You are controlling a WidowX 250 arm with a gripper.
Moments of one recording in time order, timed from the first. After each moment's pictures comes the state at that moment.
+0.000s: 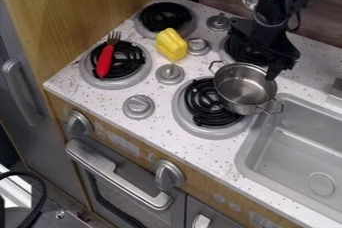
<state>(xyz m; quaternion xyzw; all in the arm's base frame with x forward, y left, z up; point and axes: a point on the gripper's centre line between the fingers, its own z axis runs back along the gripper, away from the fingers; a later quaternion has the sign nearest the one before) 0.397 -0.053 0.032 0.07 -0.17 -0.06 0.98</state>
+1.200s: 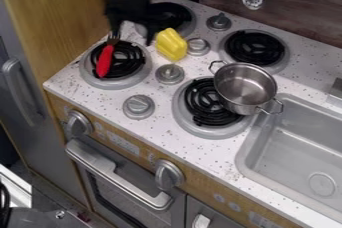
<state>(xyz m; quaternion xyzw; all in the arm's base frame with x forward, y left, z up) 0.373 0.186 0.006 0.13 -0.08 0.21 0.97</state>
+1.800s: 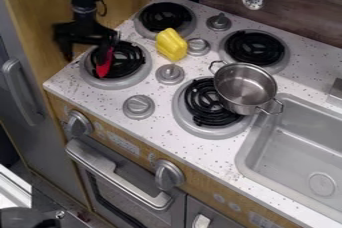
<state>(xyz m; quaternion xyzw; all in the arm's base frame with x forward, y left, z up) 0.329 0.233 -0.027 0.09 -0.02 0.30 0.95</state>
